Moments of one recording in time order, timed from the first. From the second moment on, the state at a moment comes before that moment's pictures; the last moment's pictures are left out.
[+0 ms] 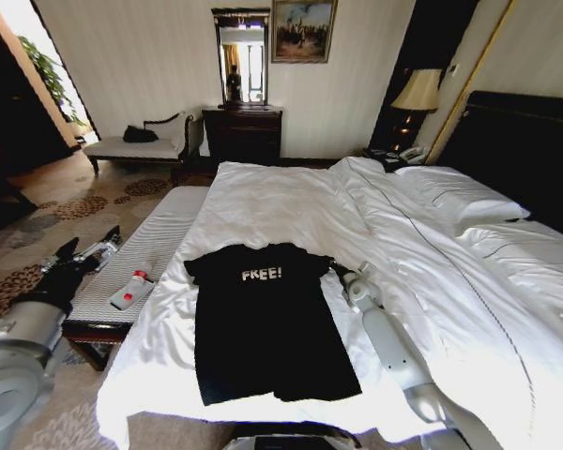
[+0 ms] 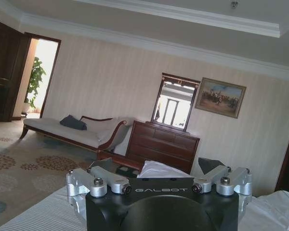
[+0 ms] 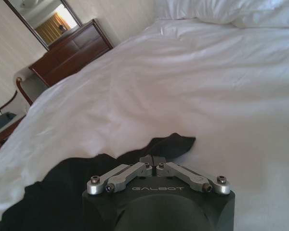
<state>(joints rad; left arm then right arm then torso) 1.49 -1.08 -1.18 -2.50 -1.12 0.50 -0.32 -0.75 1.23 0.33 1.29 1.03 -0.29 0.26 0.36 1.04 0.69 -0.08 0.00</state>
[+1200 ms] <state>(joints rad) 1.49 -1.08 -1.18 -2.50 -1.11 0.49 -0.32 -0.59 1.28 0.27 1.11 1.09 -0.37 0.32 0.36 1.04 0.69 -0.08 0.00</state>
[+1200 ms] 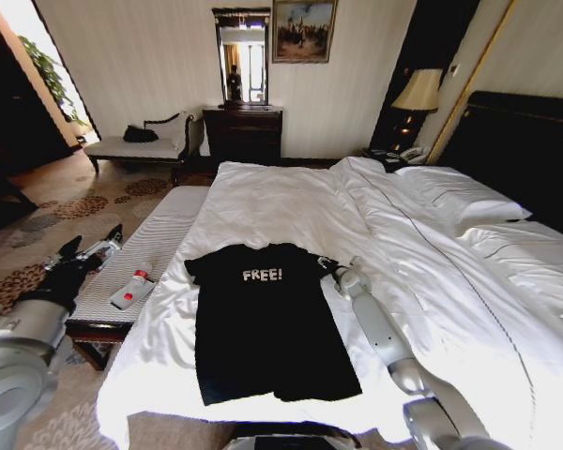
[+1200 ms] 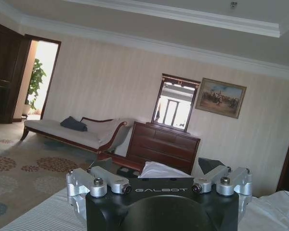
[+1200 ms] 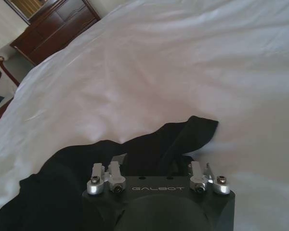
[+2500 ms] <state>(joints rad) 1.49 -1.09 -1.17 -2.48 -1.09 0.49 -0.33 -0.56 1.36 0.07 1.13 0.92 -0.28 0.24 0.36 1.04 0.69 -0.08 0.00</state>
